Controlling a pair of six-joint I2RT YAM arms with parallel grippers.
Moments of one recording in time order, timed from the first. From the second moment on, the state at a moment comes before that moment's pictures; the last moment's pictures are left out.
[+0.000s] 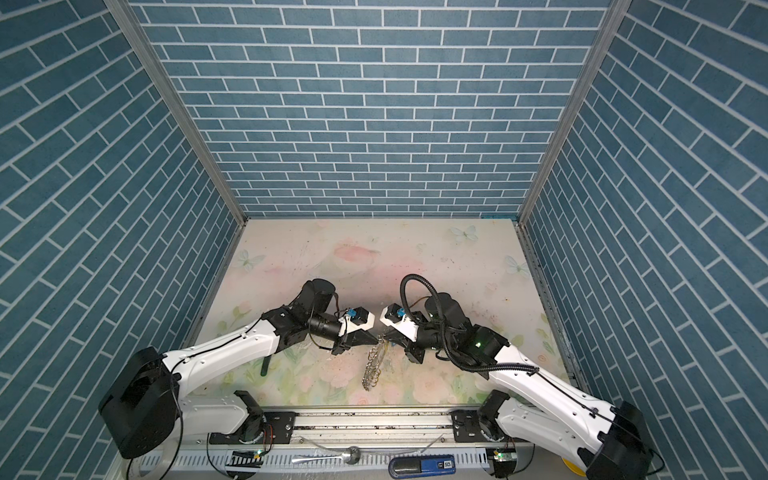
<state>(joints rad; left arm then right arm) -0.71 1.30 0.72 -0.13 0.89 0.54 0.86 0.92 0.67 -0.33 -0.47 -0.24</state>
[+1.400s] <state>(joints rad) -0.71 1.30 0.72 -0.15 0.91 0.54 0.93 0.95 0.67 -0.34 -0.43 -0.34</state>
